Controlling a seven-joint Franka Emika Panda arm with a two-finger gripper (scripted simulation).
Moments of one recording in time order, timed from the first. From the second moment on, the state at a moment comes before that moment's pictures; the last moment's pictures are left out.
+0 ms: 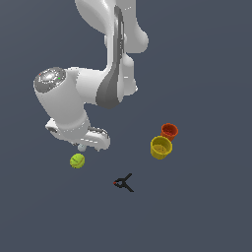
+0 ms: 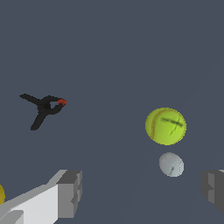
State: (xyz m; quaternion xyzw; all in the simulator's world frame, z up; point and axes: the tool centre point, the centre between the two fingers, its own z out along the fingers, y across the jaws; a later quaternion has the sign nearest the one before) arm 0.055 -0.153 0.172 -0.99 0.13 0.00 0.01
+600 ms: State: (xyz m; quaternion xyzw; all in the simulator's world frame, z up) arm 0.058 -0.220 0.100 -0.98 0.18 0.00 0.00
